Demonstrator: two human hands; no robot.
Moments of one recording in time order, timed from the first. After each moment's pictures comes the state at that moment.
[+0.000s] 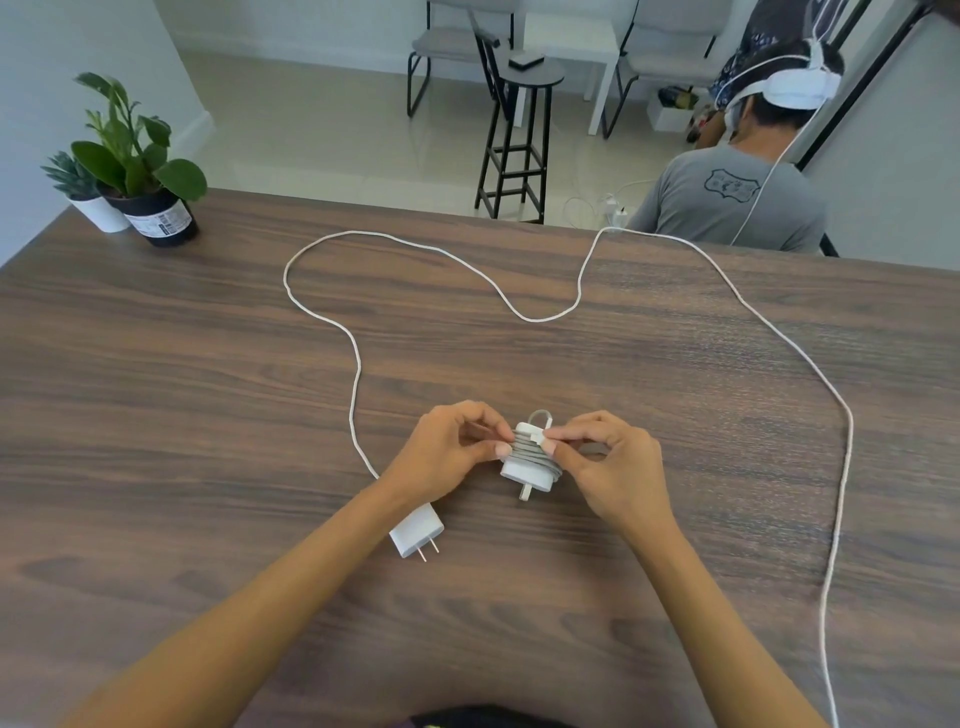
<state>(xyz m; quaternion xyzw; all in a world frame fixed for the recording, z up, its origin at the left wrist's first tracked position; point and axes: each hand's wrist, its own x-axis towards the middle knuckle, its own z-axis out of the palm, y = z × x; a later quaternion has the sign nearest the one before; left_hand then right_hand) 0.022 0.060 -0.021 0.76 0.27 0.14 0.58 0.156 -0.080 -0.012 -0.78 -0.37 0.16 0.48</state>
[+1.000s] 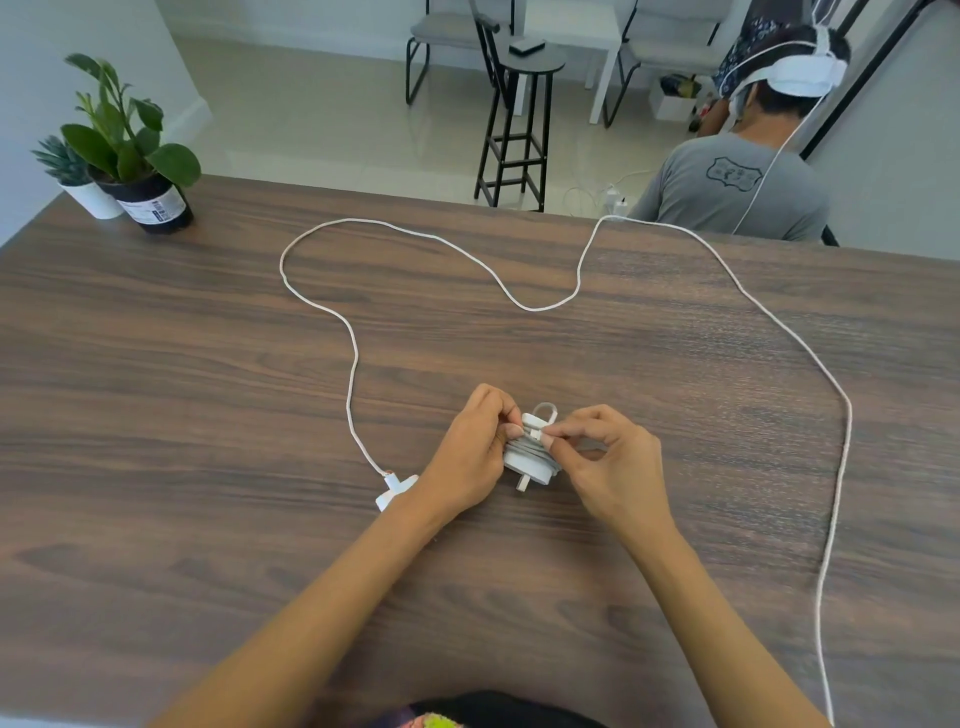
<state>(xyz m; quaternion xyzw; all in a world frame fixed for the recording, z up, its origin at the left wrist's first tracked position) 0.041 0.032 -0.029 0.83 0.25 0.21 0.44 0.148 -0.086 -0.013 -0.78 -0.38 0.12 0.48</state>
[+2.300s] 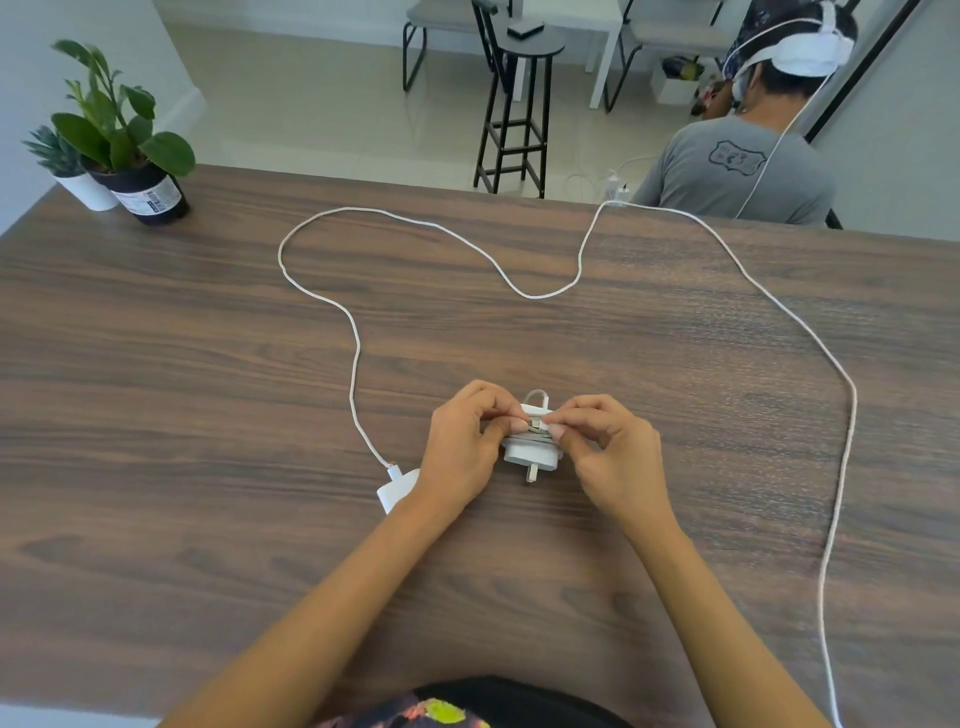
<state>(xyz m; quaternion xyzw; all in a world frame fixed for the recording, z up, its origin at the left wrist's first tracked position) 0.036 0.023 -0.029 0.75 0.32 0.29 0.50 0.147 -0.087 -0.017 -0.77 -0.36 0.16 0.50</state>
